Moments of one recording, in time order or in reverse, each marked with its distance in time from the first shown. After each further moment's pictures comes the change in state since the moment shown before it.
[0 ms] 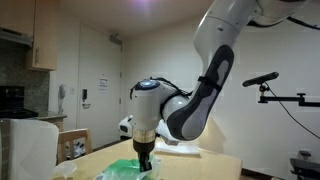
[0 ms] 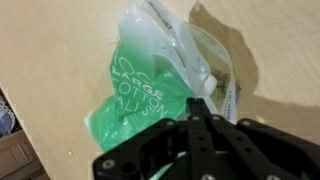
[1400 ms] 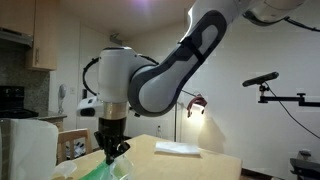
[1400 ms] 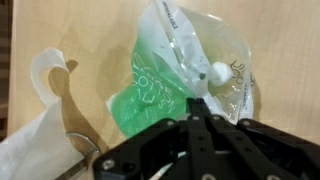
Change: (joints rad) arm 0.017 -0.019 0.145 0.198 0.223 -0.175 -0.883
